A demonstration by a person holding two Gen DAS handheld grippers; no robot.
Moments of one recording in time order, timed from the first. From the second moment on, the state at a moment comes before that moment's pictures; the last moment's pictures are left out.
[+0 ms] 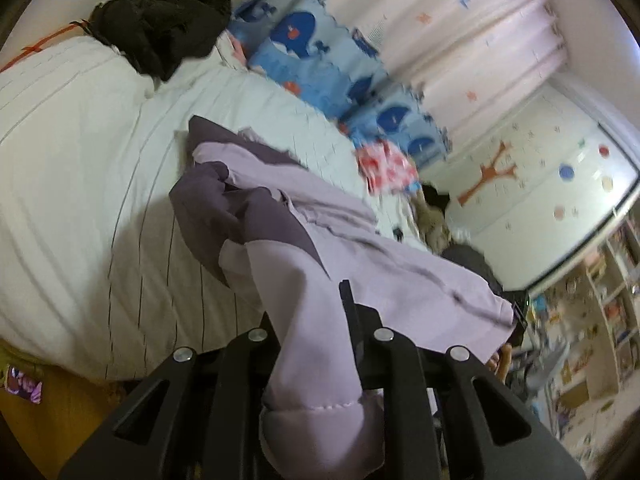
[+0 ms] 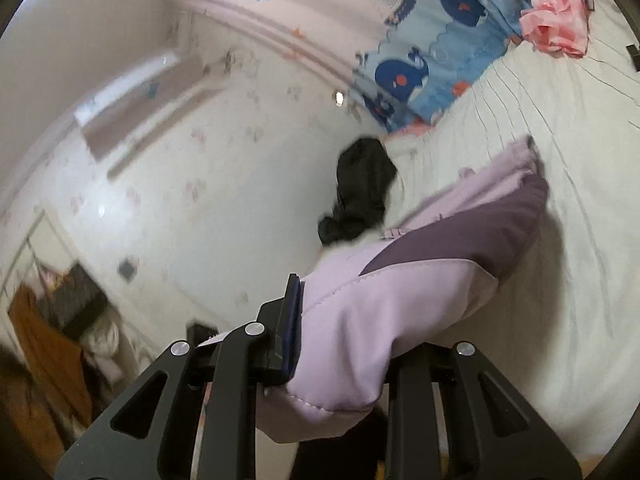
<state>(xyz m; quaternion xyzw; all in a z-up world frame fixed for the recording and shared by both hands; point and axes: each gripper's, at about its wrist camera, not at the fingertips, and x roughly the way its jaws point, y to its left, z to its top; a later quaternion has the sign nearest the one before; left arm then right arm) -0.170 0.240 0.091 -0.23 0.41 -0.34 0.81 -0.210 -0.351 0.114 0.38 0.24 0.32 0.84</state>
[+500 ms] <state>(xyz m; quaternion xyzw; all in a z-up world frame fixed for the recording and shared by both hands) -0.199 0.327 0.068 -0.15 0.43 -0.23 0.86 -0.315 -0.463 0.080 0.34 0.32 0.10 0.88</state>
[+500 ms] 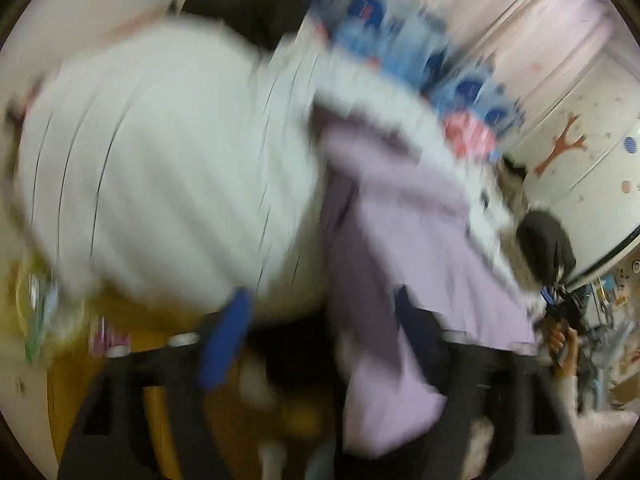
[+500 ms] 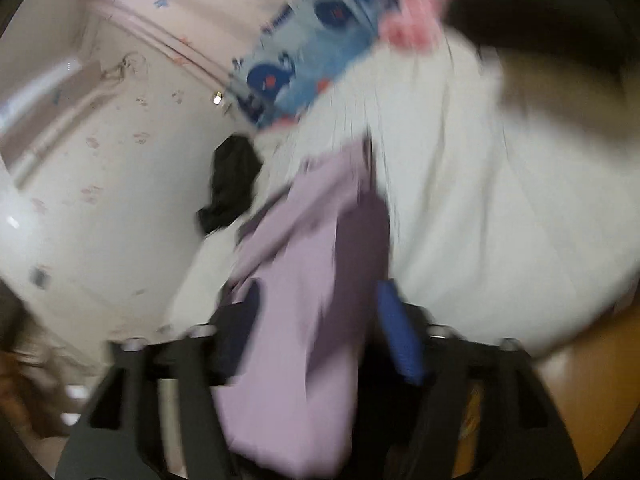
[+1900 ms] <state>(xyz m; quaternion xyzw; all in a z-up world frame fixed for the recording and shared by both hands) -0.045 0.178 -0.069 -0.15 0.46 -0.20 0.85 -0.086 -0.425 -0.029 0.20 0.53 0.11 0.81</state>
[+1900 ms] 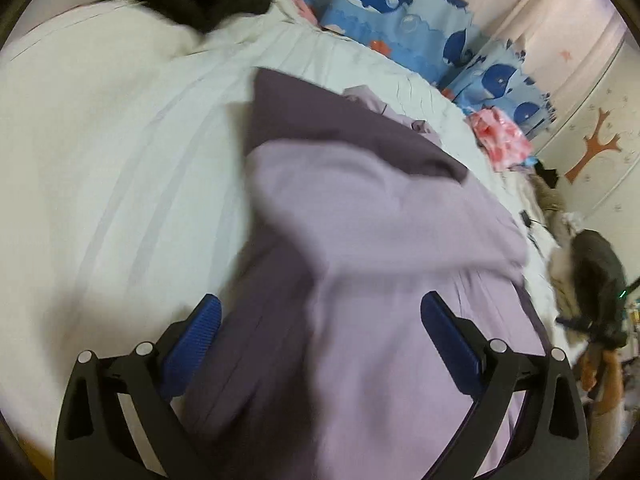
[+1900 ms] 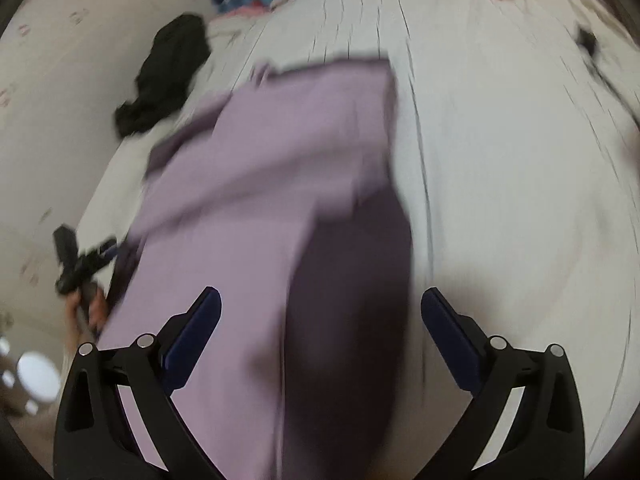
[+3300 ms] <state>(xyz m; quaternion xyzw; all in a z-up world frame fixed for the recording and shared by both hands) -0.276 0.240 -0.021 -0.35 0.36 -0.39 0.77 -0.286 -0.385 0.019 0.40 0.31 0.33 0.80</state>
